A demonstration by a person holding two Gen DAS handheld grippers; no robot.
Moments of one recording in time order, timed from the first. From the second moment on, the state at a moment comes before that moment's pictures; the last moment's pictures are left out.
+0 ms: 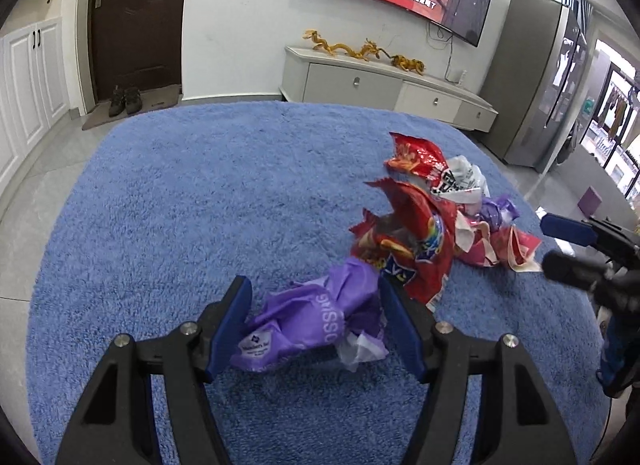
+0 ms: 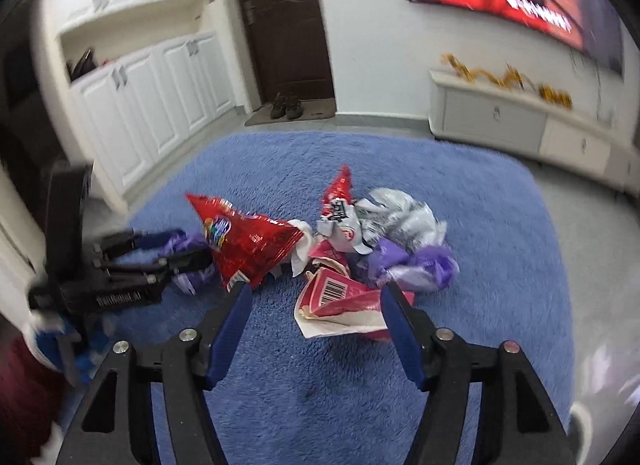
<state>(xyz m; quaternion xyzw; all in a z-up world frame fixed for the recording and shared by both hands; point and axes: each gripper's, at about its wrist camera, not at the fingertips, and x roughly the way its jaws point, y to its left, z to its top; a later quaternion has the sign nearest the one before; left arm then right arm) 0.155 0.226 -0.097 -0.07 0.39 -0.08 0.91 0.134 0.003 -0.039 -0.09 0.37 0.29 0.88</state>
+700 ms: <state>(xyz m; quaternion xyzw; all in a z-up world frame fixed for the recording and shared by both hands) 0.150 0.226 -0.097 -0.09 0.38 -0.11 0.91 0.120 0.006 -0.065 -0.18 0.34 0.28 0.88</state>
